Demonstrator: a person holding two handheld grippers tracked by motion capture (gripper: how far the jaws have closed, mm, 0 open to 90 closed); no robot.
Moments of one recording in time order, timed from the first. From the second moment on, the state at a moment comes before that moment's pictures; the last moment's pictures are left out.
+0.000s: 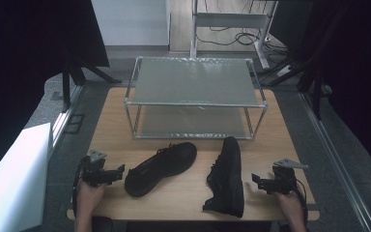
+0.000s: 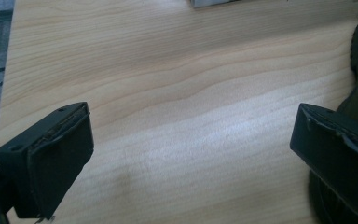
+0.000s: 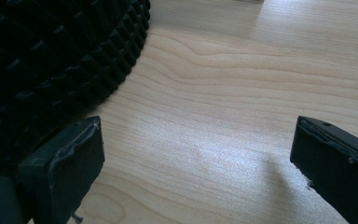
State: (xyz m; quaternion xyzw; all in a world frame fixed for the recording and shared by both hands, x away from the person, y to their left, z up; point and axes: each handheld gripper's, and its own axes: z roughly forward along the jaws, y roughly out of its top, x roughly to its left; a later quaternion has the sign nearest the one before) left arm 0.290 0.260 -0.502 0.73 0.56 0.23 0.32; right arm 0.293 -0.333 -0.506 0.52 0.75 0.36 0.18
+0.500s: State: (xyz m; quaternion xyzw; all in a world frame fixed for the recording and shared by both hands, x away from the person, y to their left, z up) left arm 0.292 0.251 -0.506 0.76 0.54 0.19 0.32; right arm 0.294 -0.336 -0.507 0.53 0.75 0.37 0.16
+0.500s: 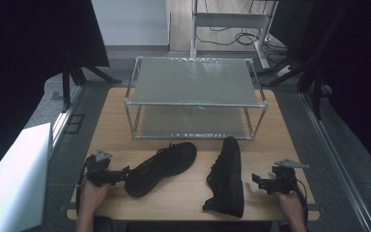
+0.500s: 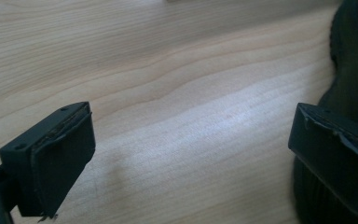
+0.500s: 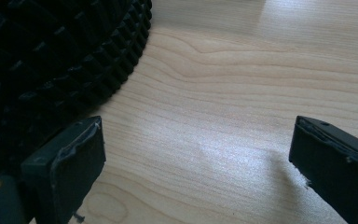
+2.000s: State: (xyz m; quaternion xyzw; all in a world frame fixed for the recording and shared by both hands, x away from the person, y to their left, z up) left arm 0.270 0.172 -0.500 0.83 0.43 0.15 0.32; right arm 0.294 -0.335 -0.508 0.53 0.75 0.37 0.16
